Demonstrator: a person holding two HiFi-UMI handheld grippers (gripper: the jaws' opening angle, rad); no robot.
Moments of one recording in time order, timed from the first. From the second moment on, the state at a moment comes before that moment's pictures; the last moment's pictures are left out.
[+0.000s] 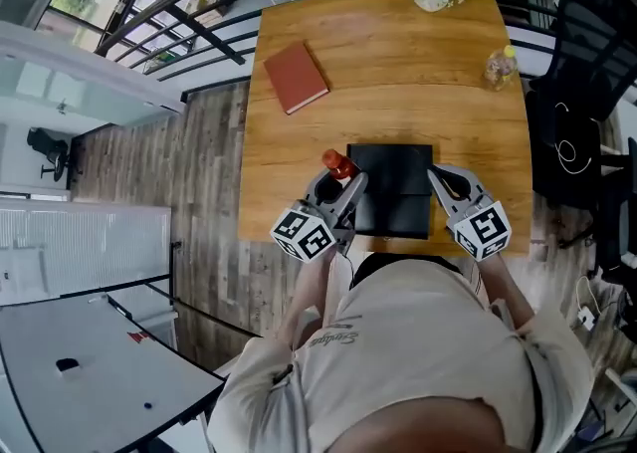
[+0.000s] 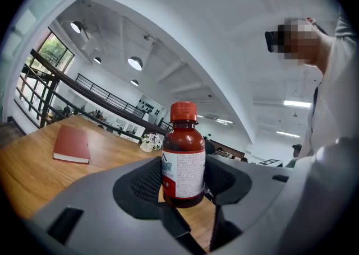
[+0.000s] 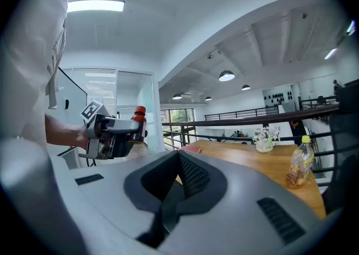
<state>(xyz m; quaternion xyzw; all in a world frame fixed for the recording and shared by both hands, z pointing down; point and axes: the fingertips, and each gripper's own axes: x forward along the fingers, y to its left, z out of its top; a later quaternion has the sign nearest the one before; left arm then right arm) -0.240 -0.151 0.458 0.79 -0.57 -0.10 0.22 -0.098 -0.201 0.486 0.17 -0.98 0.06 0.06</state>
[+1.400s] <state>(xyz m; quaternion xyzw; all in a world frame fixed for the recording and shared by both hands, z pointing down) -0.202 -0.109 0.659 0.68 -0.52 0.03 0.52 -0.074 -0.181 0.511 0.23 -0.96 0.09 0.09</state>
